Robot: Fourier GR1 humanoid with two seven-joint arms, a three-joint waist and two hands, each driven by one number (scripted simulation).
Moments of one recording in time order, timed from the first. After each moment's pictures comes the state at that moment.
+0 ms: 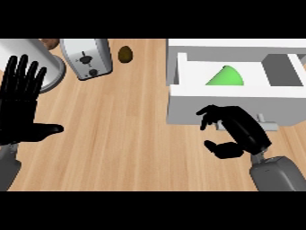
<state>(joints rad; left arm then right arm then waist) -0.22 0.57 -0.20 -1.48 0.86 0.13 -0.36 -0.21 -0.27 0.24 -1.50 0.71 0.16 -0.17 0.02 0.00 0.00</state>
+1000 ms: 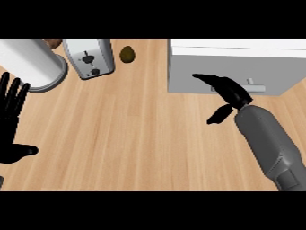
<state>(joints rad) -0.08 0.54 -0.04 -1.45 0.82 -0.12 -0.37 -0.73 -0.22 0.04 -0.57 0.78 0.03 -0.50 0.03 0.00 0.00</state>
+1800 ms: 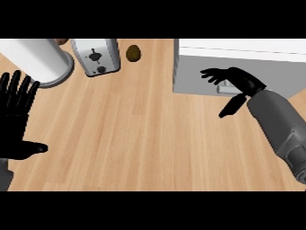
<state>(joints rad) -0.12 0.50 -0.05 -1.41 0.77 -0.14 -0.38 -0.92 -0.30 -0.03 -0.27 0.77 0.11 -0.69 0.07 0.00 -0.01</state>
